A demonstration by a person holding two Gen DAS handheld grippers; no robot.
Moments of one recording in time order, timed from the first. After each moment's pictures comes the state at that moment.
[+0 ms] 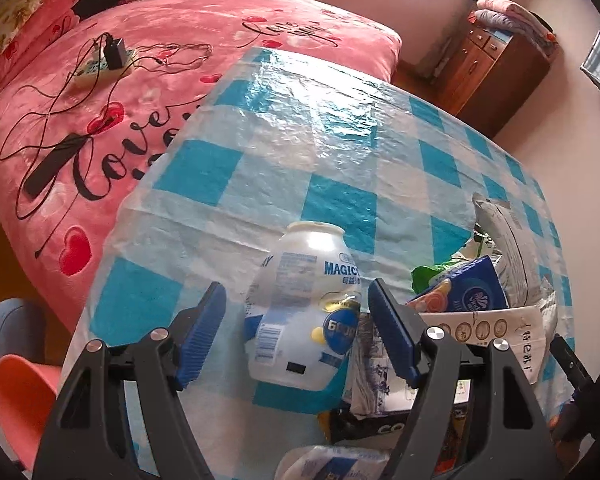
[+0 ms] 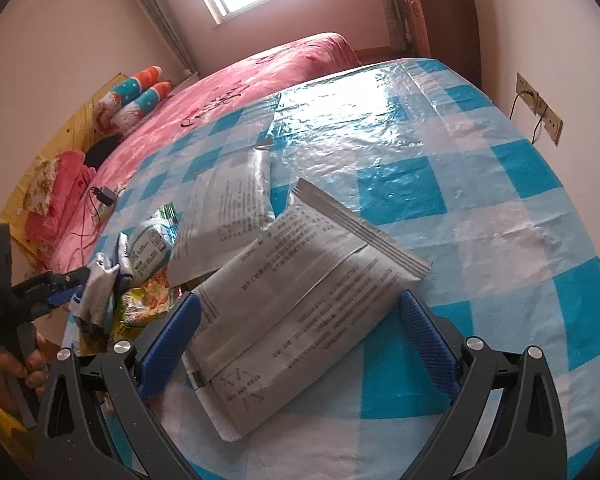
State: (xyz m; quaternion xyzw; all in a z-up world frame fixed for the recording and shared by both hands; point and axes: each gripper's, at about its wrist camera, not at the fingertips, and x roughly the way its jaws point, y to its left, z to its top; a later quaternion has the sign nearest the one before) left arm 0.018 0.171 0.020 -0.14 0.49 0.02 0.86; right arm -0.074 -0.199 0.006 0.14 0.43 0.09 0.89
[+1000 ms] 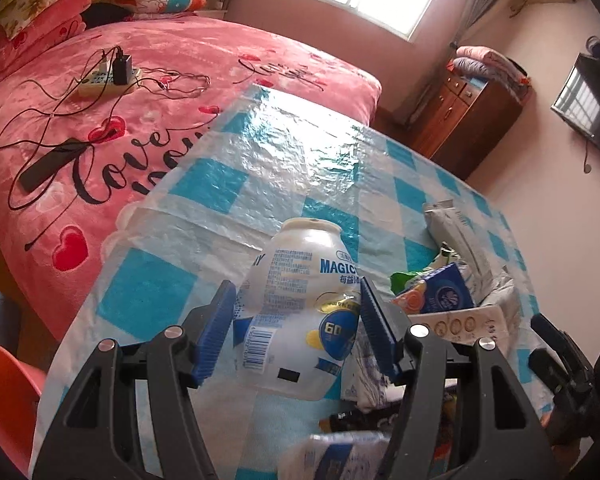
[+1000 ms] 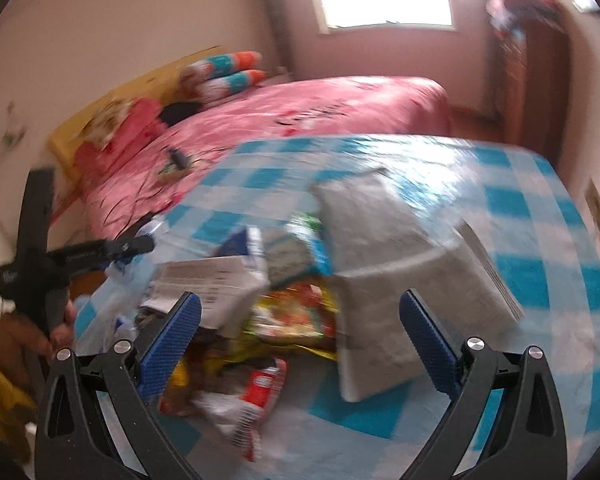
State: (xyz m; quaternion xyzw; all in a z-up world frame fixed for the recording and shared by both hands) left arm -0.028 0.189 0.032 -0.20 0.40 -0.01 0.89; right arm -0.088 -0.093 0.050 0.00 0.35 0.25 0.90
